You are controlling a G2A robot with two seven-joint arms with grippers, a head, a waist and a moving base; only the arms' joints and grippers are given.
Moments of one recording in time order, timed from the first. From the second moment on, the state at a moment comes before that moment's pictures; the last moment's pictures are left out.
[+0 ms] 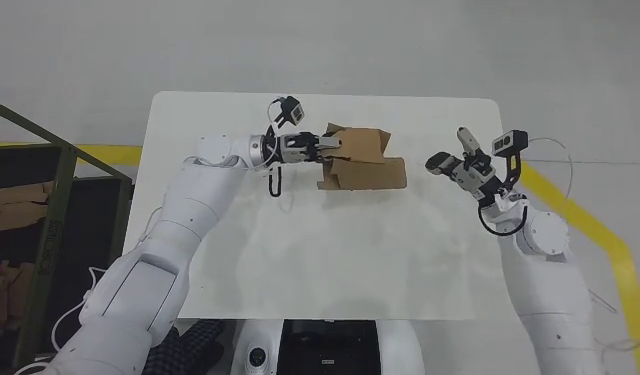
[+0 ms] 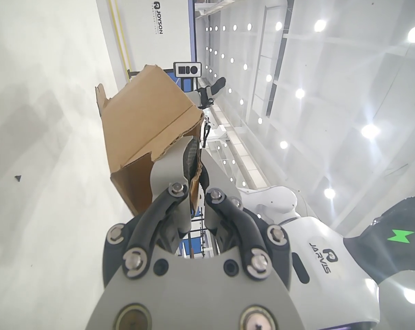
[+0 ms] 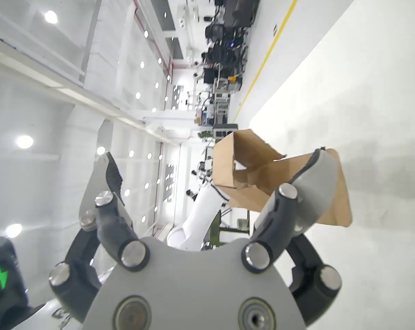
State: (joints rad) left arm 0.70 -1.33 -1.03 -0.74 -0.63 -0.43 -1.35; right arm -1.28 -1.19 1.50 -1.40 0.56 -0.26 0.87
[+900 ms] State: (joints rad) left arm 0.75 -1.30 -1.00 -0.83 -0.68 -0.38 -1.44; right arm -1.14 -1.18 1.44 -1.22 0.74 -0.36 1.38
